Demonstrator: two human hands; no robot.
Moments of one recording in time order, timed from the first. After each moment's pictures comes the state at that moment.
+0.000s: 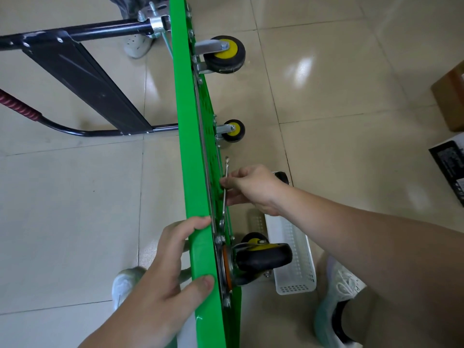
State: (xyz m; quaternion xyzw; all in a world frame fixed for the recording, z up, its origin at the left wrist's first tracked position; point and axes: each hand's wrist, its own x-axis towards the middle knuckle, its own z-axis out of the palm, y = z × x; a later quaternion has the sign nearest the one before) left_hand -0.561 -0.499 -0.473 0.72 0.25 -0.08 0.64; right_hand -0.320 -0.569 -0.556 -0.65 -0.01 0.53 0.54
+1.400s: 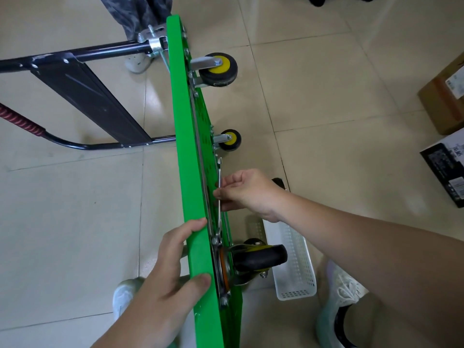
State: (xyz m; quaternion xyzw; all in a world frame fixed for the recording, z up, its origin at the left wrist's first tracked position) left_hand -0.562 -0.507 -0.472 0.72 0.26 -0.07 0.65; right_hand -0.331 -0.582 -0.530 -0.64 -0.09 0.52 0.56
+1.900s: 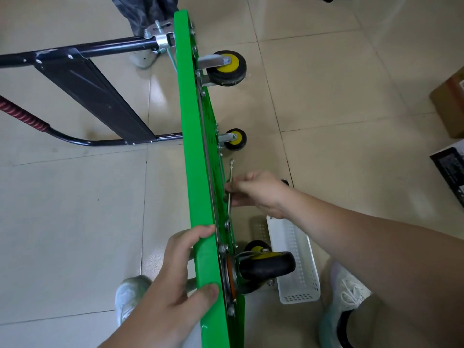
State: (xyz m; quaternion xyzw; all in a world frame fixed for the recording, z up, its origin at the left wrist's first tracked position) left_hand -0.558 -0.500 -0.475 0.73 0.25 -0.07 0.63; right_hand -0.312 -0.569 -0.554 -0.63 0.00 0.54 0.56
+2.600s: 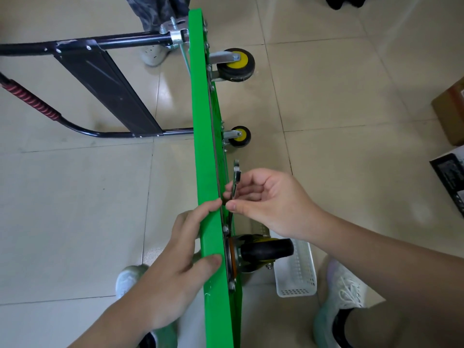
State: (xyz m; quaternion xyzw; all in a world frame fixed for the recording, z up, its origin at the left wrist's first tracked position) left_hand -0.550 -0.503 -0.457 0.77 0.22 -0.07 0.60; right_hand -0.365 -0.619 -0.479 -0.62 -0.24 0.42 0.62
